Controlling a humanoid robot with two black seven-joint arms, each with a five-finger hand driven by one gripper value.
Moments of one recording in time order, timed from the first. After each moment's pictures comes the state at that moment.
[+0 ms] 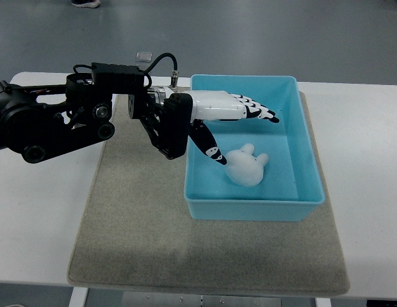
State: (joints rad) left arm -1.25 0.45 -0.16 -1.32 1.41 -0.17 -0.32; right arm 0.04 0.00 0.07 0.10 -0.12 -0.04 0.11
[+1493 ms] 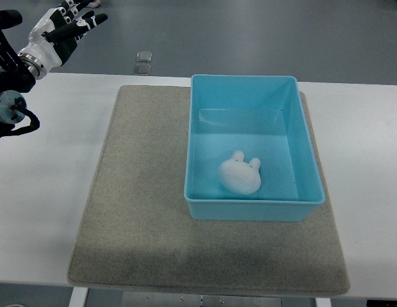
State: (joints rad) left arm -1.03 0.64 -0.26 -0.91 -0.23 -0.03 -0.39; right arm 0.04 0.00 0.07 0.10 -0.12 -0.04 0.11
